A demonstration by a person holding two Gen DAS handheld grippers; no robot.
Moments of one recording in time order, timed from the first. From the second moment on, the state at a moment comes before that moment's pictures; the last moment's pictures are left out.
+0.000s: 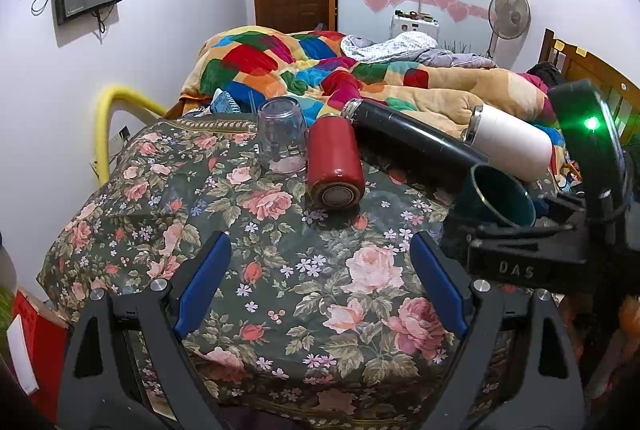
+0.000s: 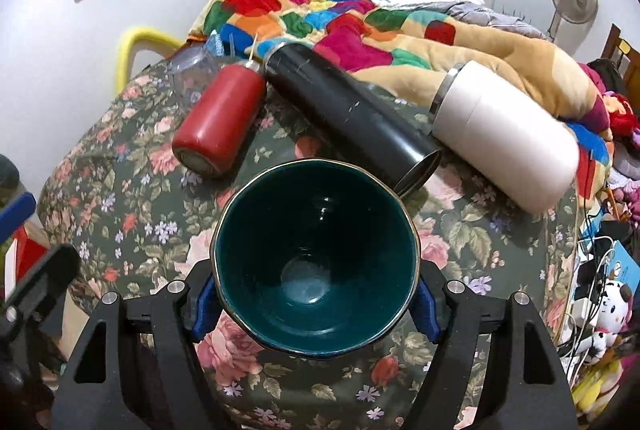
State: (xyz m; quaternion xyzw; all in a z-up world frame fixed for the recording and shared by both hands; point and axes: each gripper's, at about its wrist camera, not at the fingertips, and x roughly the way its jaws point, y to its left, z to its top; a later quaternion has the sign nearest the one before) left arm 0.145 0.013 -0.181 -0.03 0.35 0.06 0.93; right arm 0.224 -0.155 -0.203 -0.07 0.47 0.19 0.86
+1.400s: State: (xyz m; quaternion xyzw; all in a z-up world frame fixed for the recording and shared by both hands) left arm 0.047 -0.016 -0.039 -0.04 0.18 0.01 0.98; right arm 0.054 -0.224 0.004 -0.02 0.18 0.19 0.97
